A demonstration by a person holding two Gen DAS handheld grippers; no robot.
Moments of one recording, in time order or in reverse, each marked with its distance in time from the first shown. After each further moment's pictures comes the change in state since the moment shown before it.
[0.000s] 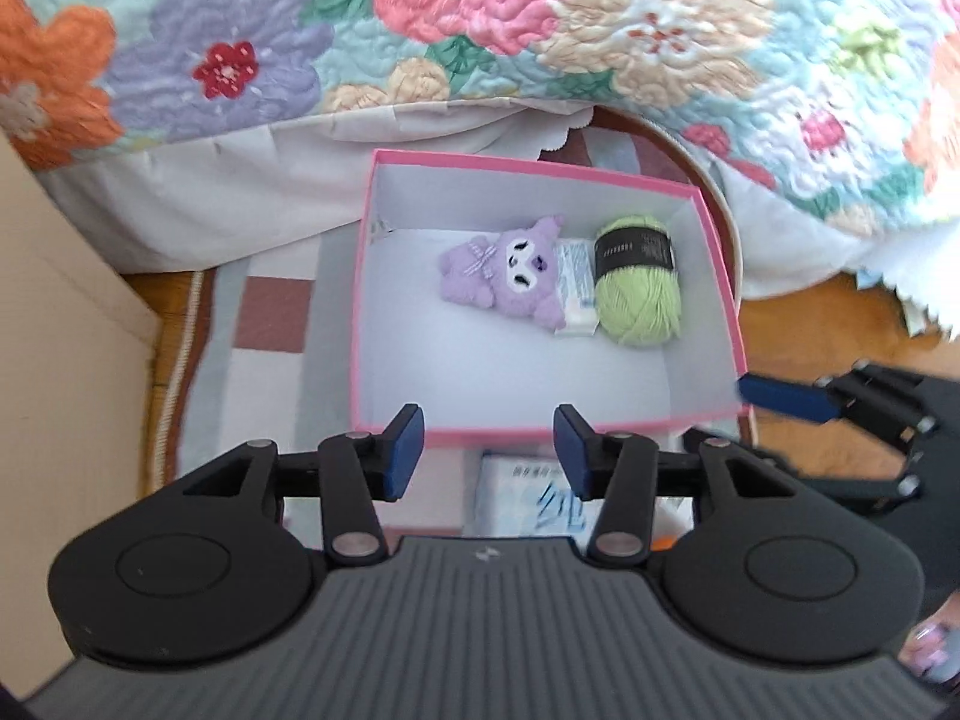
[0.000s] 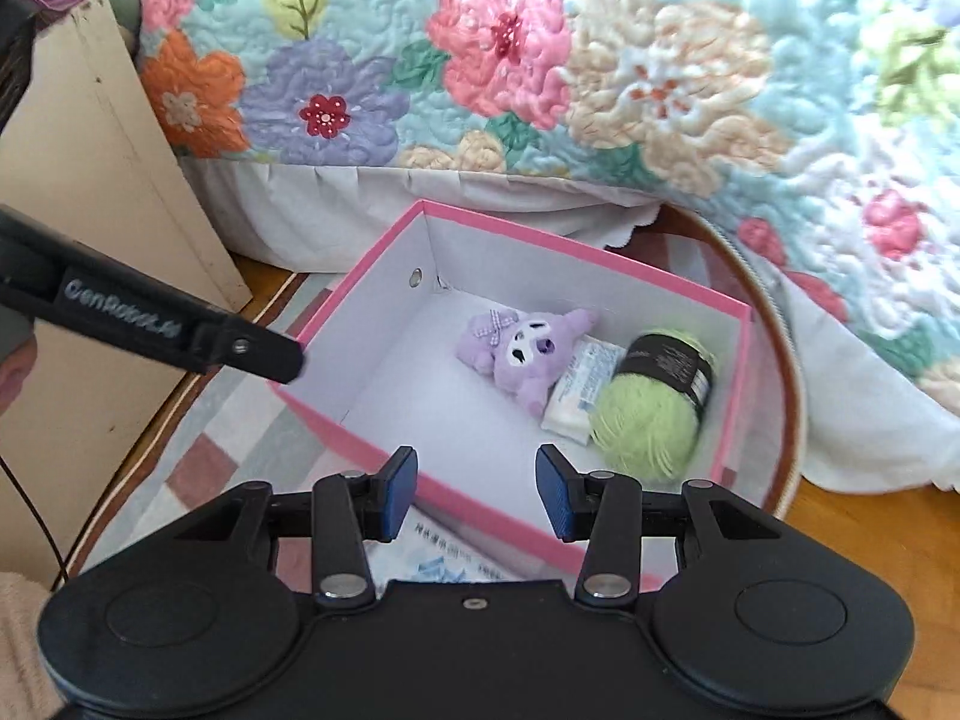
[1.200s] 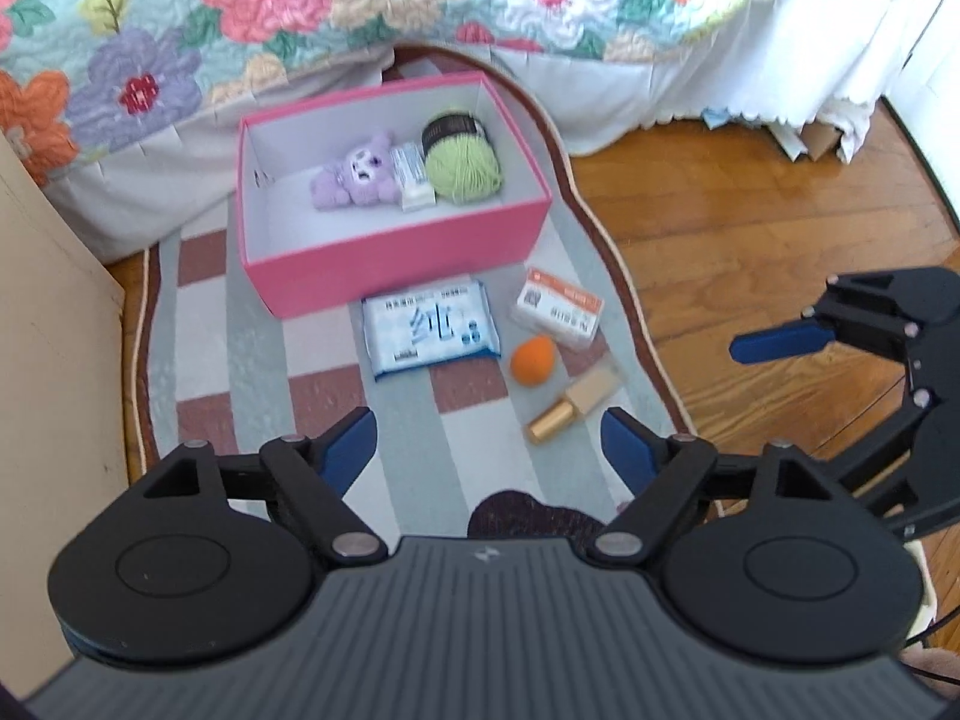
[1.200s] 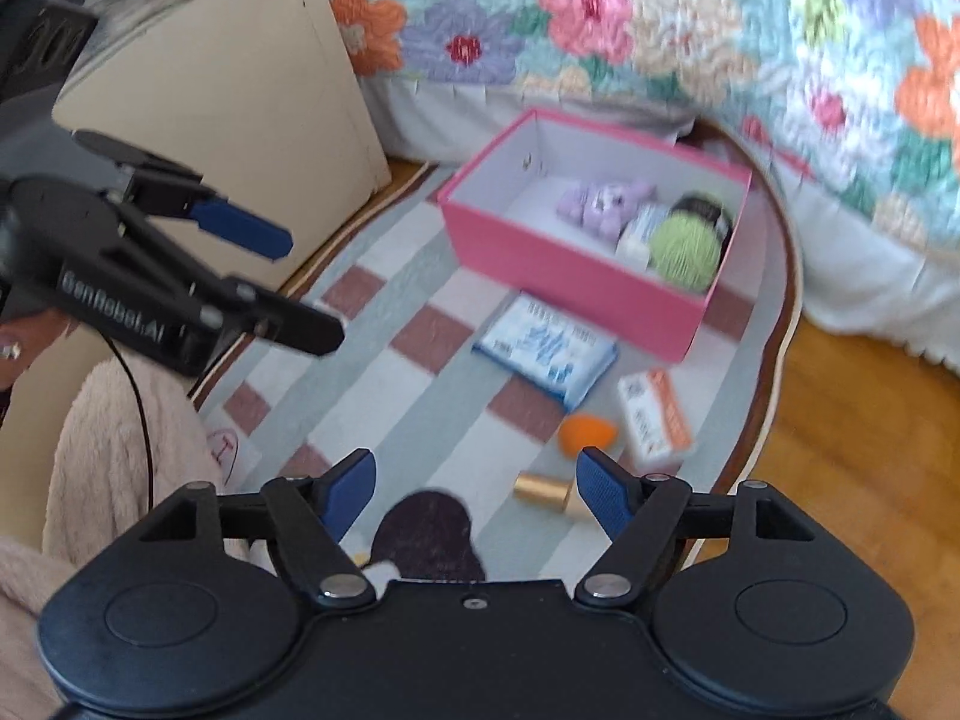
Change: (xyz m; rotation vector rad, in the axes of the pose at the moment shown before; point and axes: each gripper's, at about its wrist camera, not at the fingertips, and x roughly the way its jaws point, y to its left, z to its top) left arm -0.093 -0.096 -0.155 0.269 -0.003 -0.069; right arm -0.144 0.023 -0.143 -0.055 0.072 0.149
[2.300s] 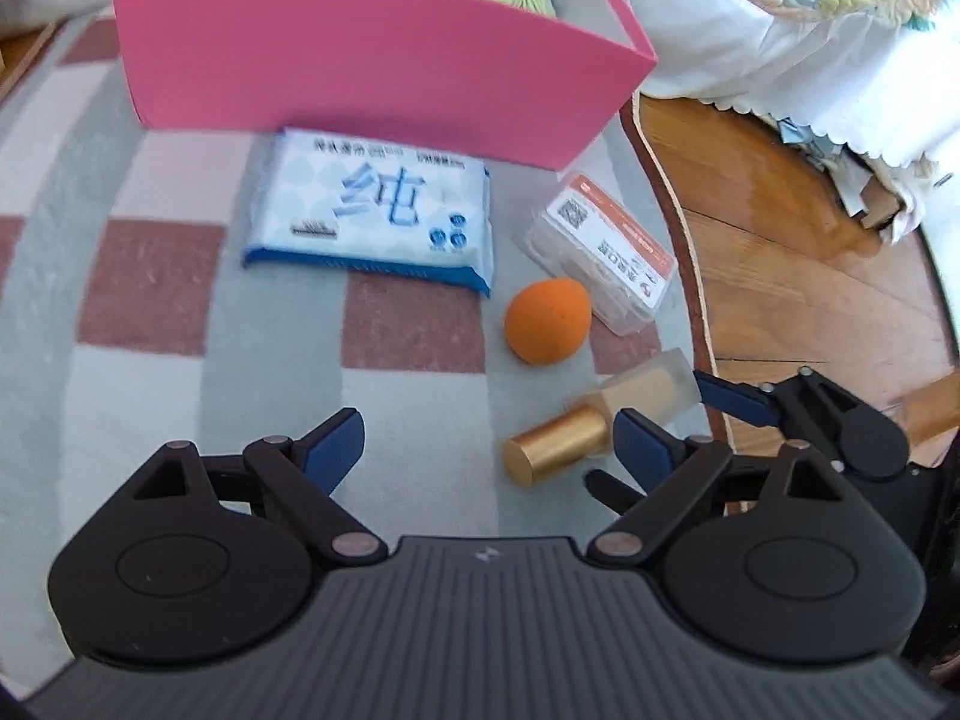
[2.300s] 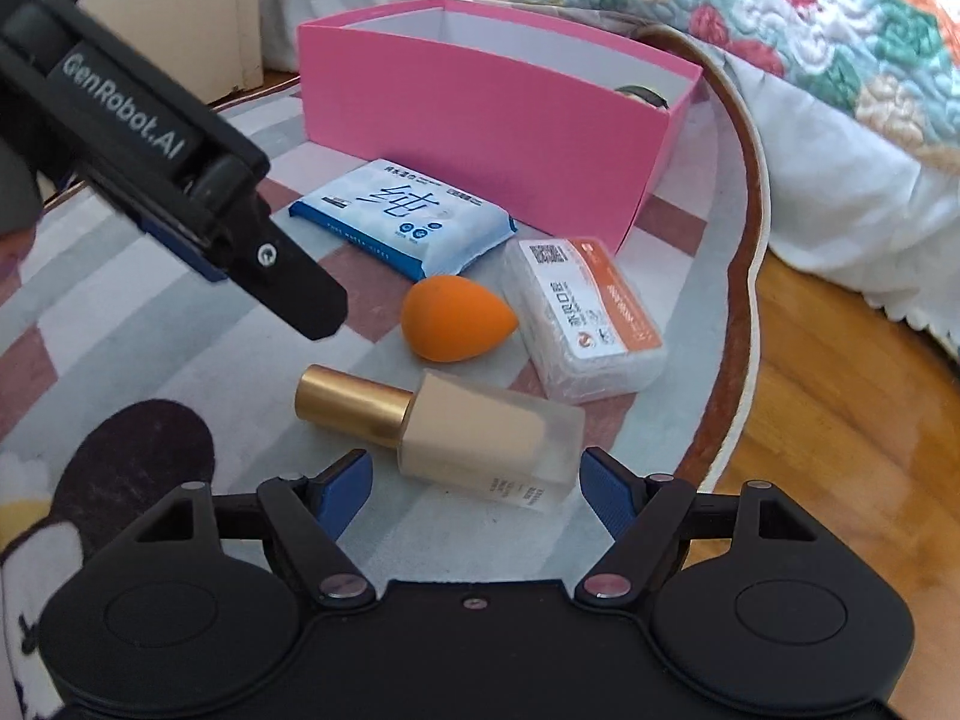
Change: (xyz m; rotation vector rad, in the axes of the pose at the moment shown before) left arm 0.215 0.010 -0.066 -0.298 -0.027 -0.143; right arm 0.182 -0.055 -0.105 -0.091 -0.149 -0.286
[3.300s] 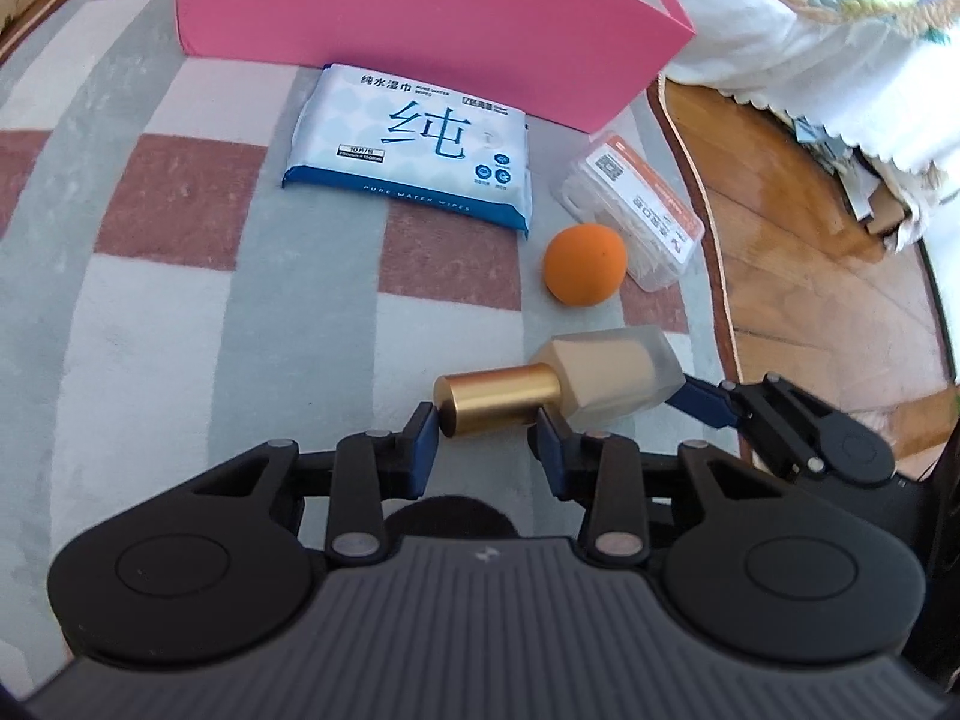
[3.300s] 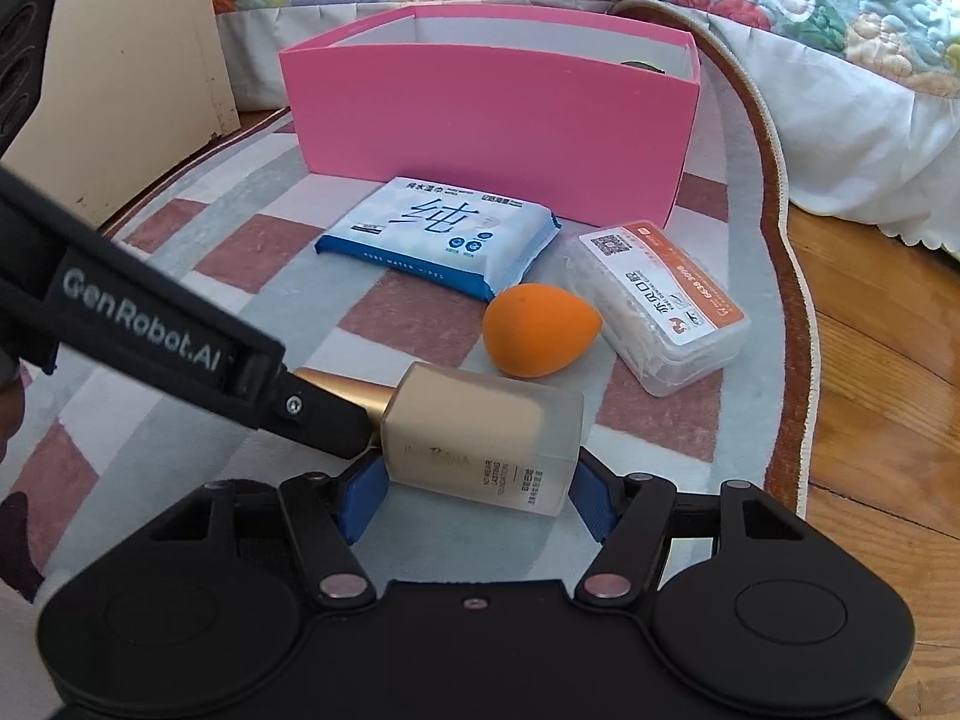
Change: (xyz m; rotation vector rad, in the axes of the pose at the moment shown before) left arm -0.003 0.017 -0.026 -0.043 0.015 0.006; right arm 0.011 0.037 0.008 0.175 -0.013 0.020
